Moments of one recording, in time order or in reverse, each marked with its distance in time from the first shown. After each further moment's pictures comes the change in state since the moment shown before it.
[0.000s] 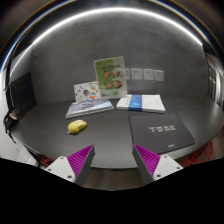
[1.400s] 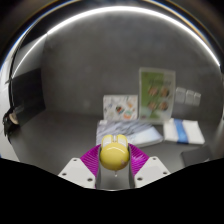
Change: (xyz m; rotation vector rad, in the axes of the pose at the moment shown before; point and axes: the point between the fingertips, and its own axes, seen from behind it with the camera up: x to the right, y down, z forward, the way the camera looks) arm -0.220 -0.117 0.168 0.082 -0.096 -0.120
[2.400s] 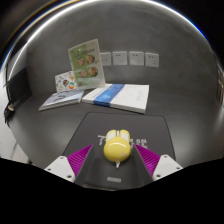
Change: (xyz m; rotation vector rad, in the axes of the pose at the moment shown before) arm 0.405 0.154 -0.096 -0.206 -0.028 0.065
